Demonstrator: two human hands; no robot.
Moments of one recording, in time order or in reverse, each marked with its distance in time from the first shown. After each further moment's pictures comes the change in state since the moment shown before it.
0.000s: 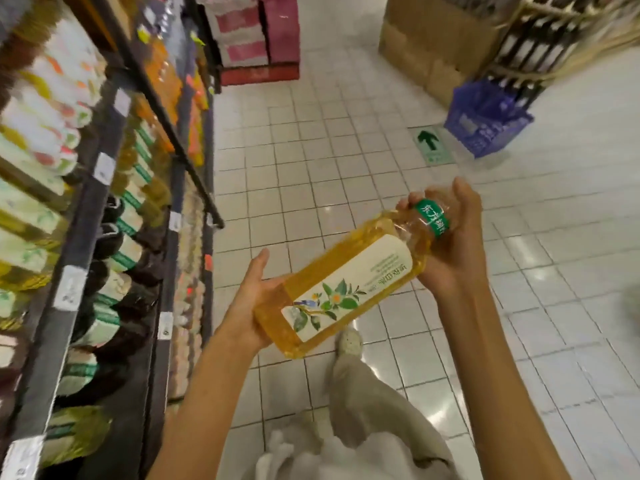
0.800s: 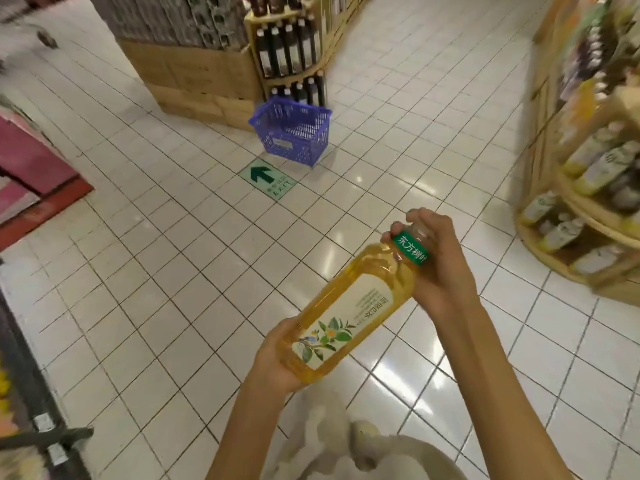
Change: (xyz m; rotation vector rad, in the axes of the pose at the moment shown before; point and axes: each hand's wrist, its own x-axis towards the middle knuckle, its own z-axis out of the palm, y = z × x) left_hand 0.281 -0.068 0.424 0.278 -0.208 -0.571; right_hand 0.074 -0.391 -0.205 0.024 0.424 -0.532
